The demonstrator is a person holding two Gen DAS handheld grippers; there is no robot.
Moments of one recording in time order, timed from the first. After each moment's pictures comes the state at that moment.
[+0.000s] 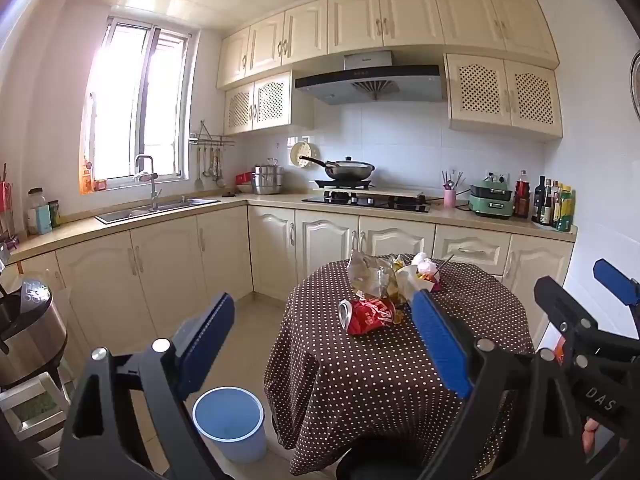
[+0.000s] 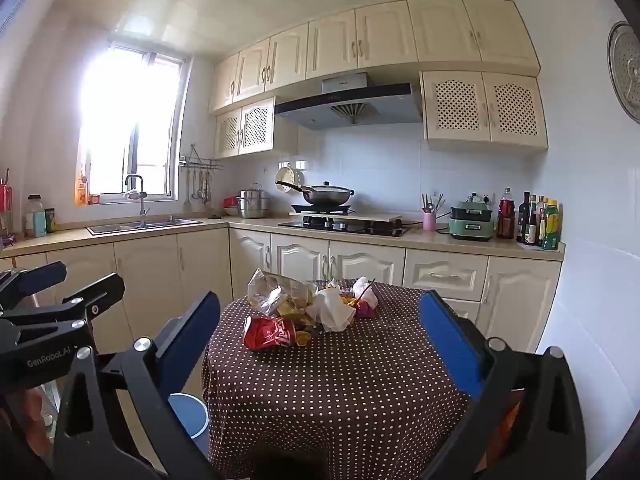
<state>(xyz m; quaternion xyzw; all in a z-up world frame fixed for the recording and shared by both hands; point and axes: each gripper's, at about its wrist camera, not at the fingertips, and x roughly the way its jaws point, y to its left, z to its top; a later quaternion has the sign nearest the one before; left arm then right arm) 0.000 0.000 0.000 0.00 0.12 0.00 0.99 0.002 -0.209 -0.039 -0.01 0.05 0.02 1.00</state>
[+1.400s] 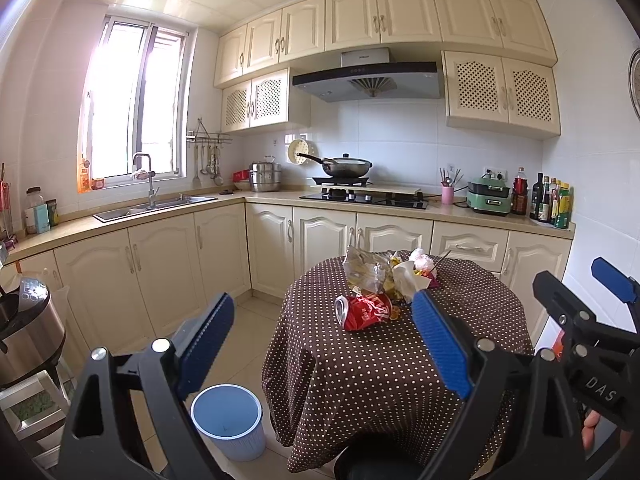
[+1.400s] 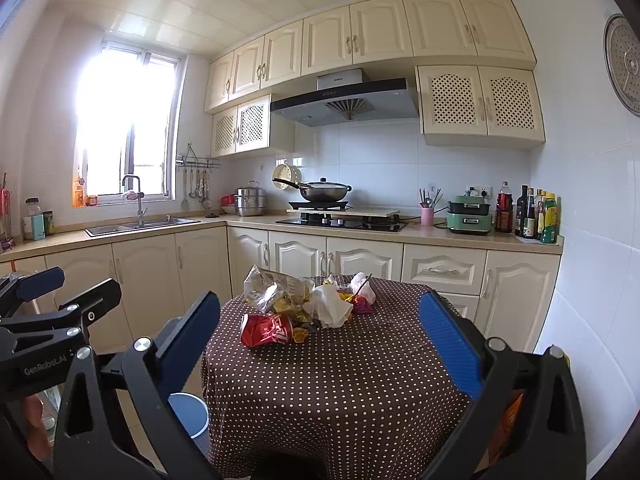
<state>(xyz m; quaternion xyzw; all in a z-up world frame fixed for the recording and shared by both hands) -0.001 -0.005 -0.003 0.00 0.12 0.00 0.99 0.006 -0.216 -0.044 0.00 0.05 0.02 1.00</state>
